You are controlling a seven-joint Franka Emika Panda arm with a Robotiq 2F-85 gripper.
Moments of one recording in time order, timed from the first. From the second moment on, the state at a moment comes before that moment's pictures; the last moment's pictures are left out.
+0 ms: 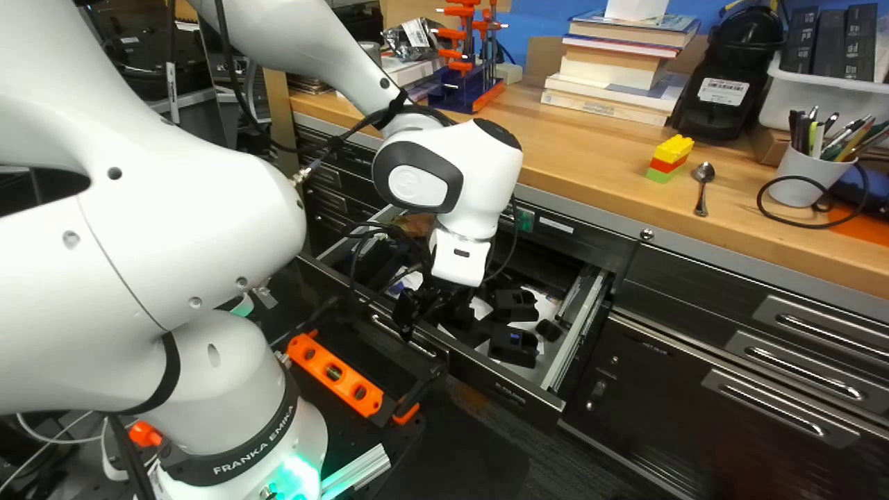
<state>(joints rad) -1.73 -0.73 1.80 -2.75 1.10 2.14 0.77</state>
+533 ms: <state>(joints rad) -1.88 -0.75 1.95 -2.70 1.23 2.15 0.57</state>
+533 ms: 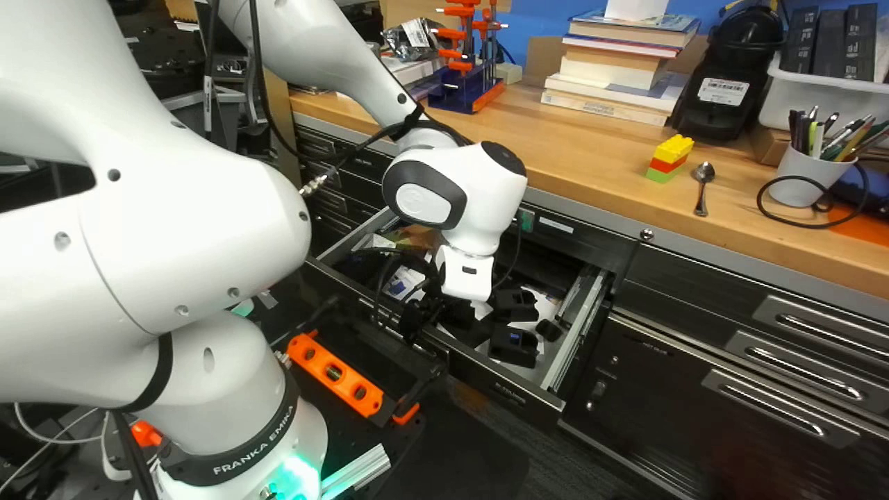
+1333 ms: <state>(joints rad) -1.95 -0.87 2.02 -2.59 1.76 2.12 0.02</state>
